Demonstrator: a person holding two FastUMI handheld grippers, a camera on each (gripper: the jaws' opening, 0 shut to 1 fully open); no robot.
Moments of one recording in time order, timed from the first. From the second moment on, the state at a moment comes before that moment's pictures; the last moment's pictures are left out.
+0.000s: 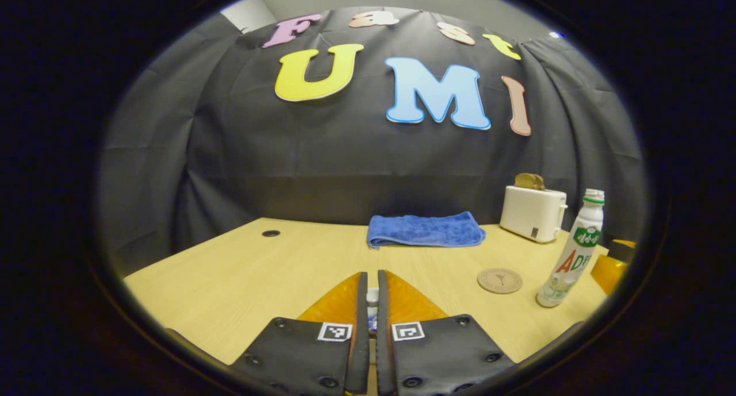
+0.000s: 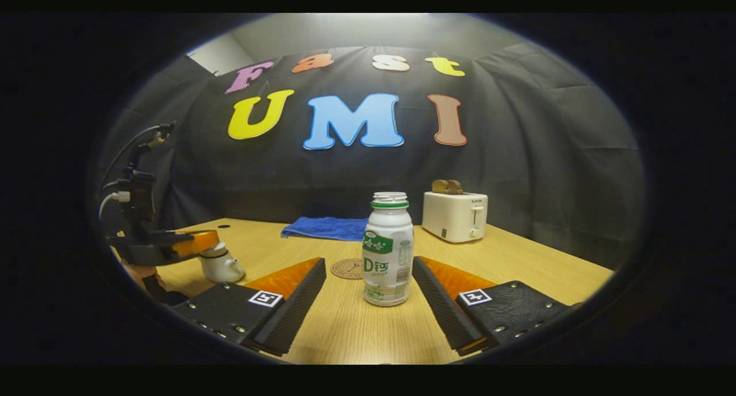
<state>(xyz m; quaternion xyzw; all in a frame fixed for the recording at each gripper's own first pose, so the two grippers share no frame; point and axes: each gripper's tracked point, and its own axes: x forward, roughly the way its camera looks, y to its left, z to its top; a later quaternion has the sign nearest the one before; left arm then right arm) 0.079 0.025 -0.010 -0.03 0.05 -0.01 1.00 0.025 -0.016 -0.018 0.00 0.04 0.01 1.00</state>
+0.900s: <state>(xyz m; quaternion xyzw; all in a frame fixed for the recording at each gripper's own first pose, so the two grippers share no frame) 0.009 0.125 0.028 -0.03 0.03 0.07 1.00 0.085 -0.039 -0.038 -0.04 0.09 -0.02 1.00</state>
